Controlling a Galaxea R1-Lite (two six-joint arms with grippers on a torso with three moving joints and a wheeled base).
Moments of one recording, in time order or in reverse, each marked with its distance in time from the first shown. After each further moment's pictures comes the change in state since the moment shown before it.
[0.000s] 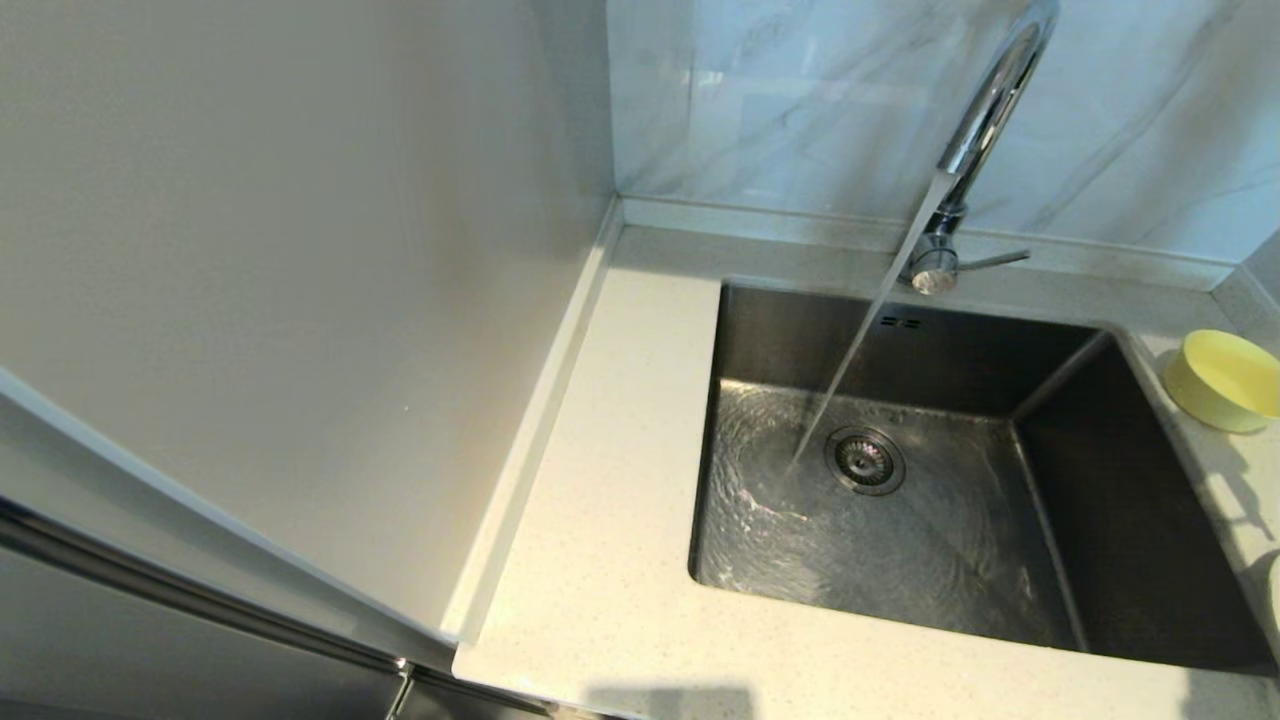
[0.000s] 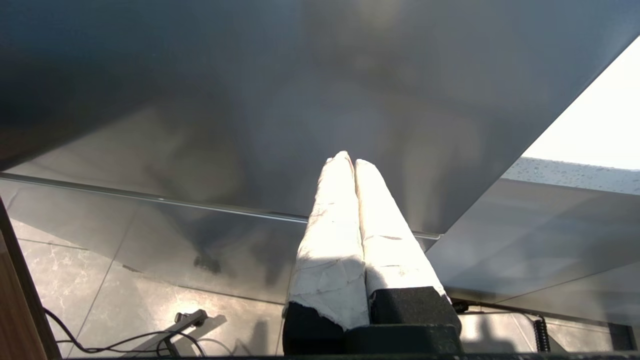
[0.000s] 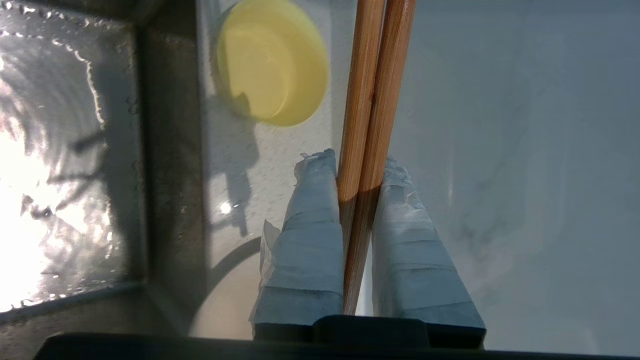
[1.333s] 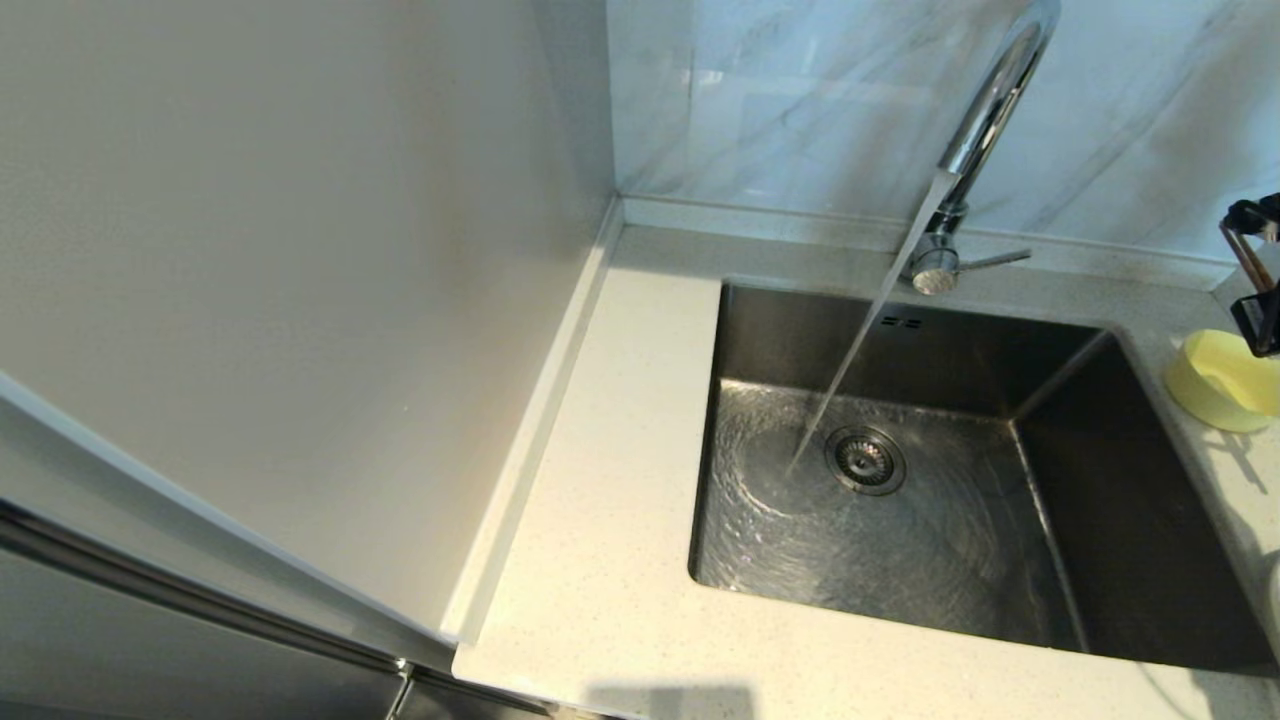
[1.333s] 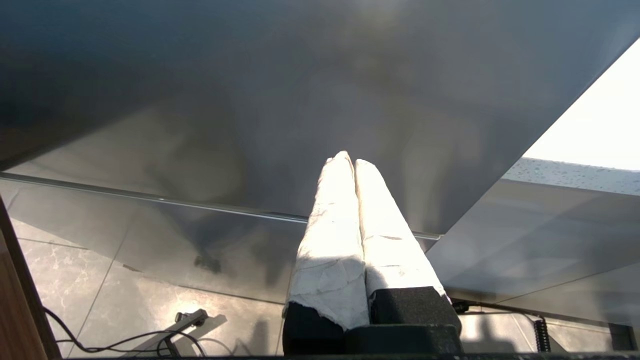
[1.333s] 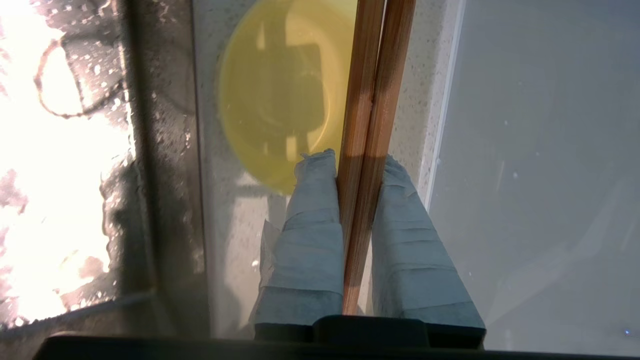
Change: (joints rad) left arm 0.000 0.000 0.000 0.000 0.000 0.000; right arm -0.110 0.470 -0.423 0.198 0.107 0.028
